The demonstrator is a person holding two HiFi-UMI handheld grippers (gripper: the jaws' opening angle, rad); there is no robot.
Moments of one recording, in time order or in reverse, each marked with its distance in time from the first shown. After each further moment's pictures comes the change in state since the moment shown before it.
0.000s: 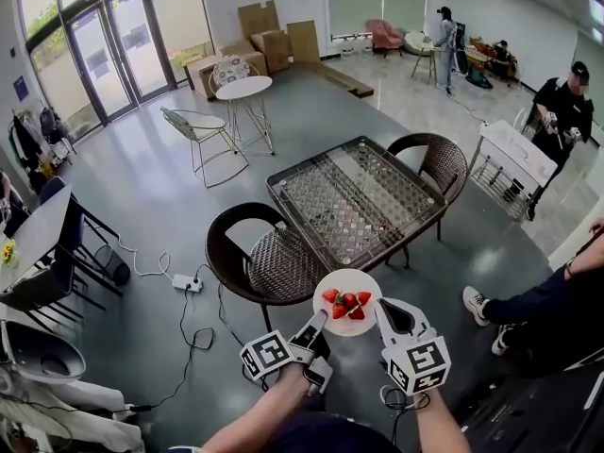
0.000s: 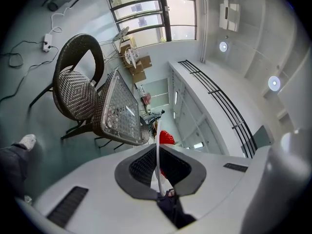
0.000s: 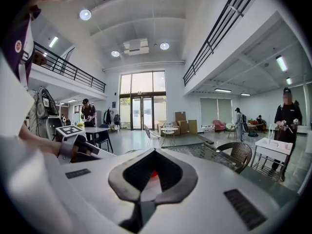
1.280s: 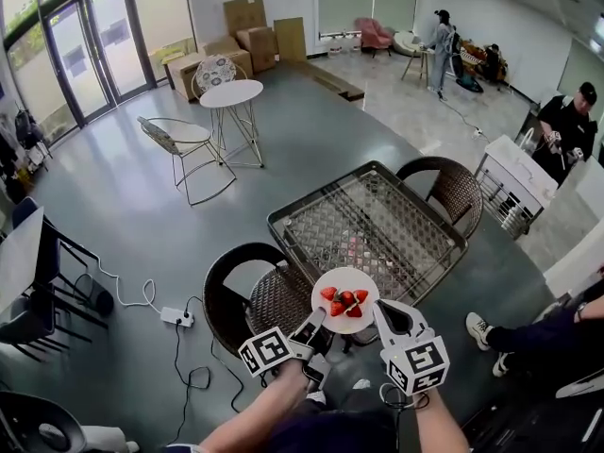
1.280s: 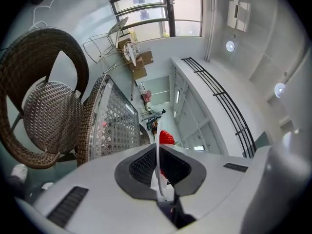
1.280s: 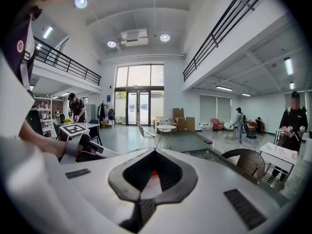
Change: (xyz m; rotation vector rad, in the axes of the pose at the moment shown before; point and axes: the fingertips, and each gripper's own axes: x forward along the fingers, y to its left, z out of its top) left arm 0.117 0.034 0.179 -0.023 0.055 -0.011; right arm 0.196 -0.038 0.050 -0.029 0.060 -0.045
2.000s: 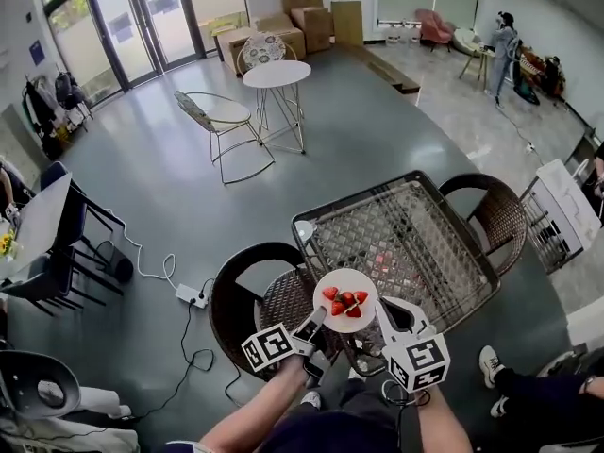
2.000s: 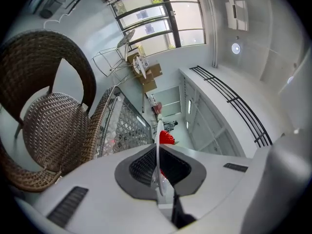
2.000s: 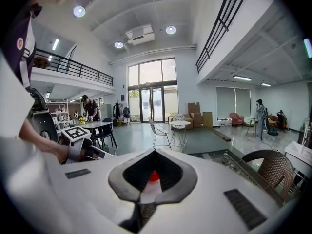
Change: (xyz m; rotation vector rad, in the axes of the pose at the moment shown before) left arm 0.057 0.051 0.053 -0.009 -0.155 0.149; right arm 0.103 -0.050 -0.001 -0.012 0.045 0.216
